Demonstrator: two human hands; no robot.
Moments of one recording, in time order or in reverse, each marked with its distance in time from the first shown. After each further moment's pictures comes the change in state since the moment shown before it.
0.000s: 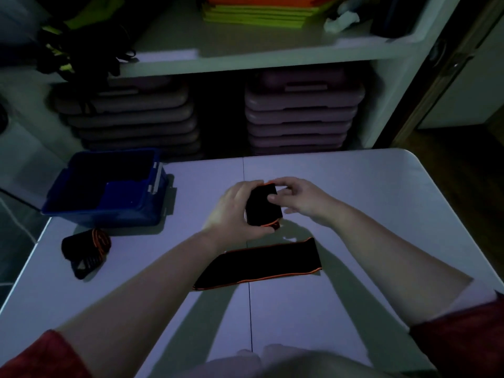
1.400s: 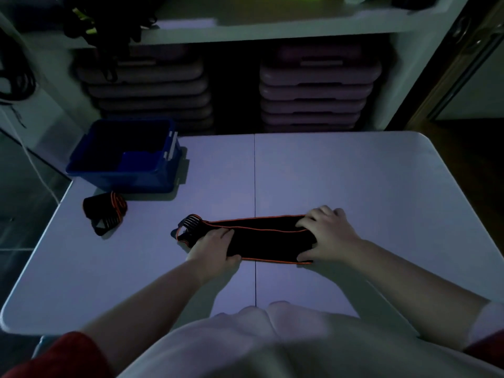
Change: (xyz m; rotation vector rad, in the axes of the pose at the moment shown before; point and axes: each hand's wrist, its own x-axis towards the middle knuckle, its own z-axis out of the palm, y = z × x) left_hand -0.137 -0.053 0.045 0.378 -0.453 -0.348; right_hand -0.078 0.107 0.028 -1.318 -0.028 -0.128
